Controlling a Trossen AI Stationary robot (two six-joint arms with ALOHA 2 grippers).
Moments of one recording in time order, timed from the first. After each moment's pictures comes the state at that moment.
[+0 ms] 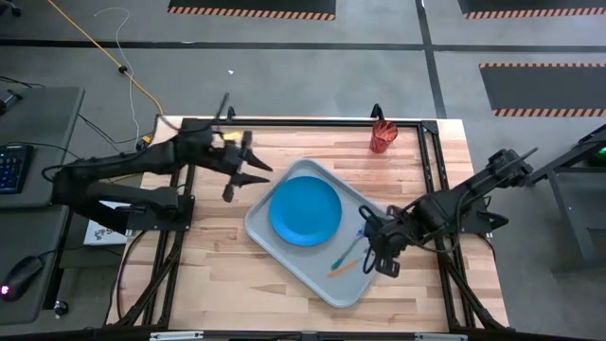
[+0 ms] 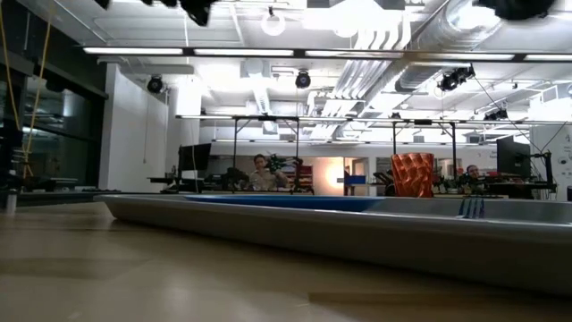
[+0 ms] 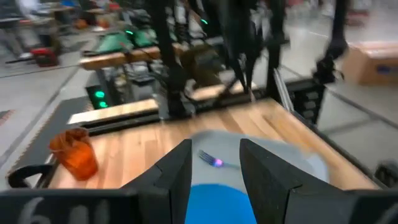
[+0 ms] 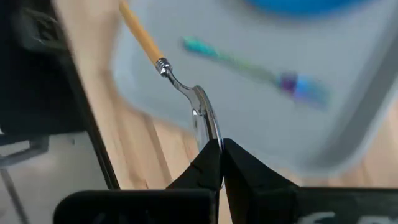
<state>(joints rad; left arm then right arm) 0.27 0.96 0.84 -0.08 0.47 0.21 0.51 1.44 1.37 -1.19 0.02 0.83</state>
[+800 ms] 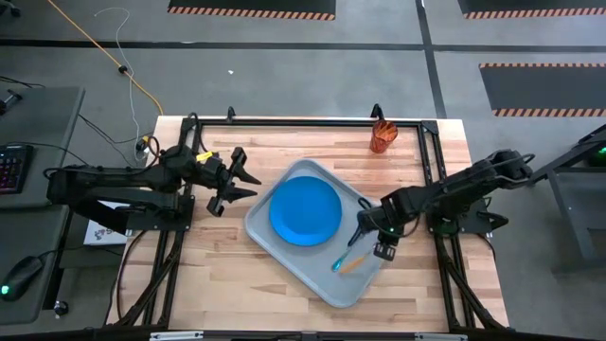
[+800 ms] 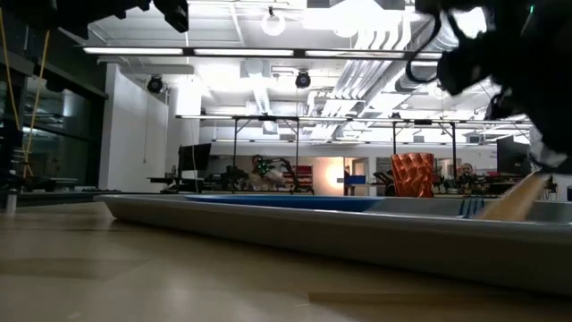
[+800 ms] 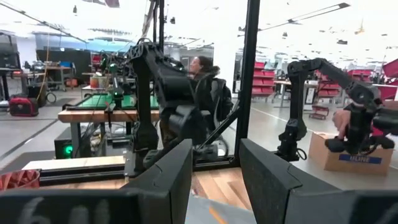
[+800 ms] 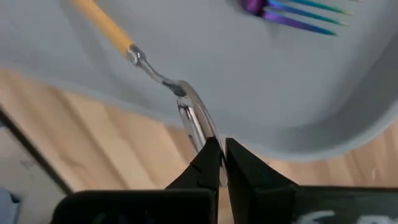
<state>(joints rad) 0.16 0.80 0.45 0.55 0.43 -0.11 0.27 1.44 0.93 -1.01 -0.25 0.67</state>
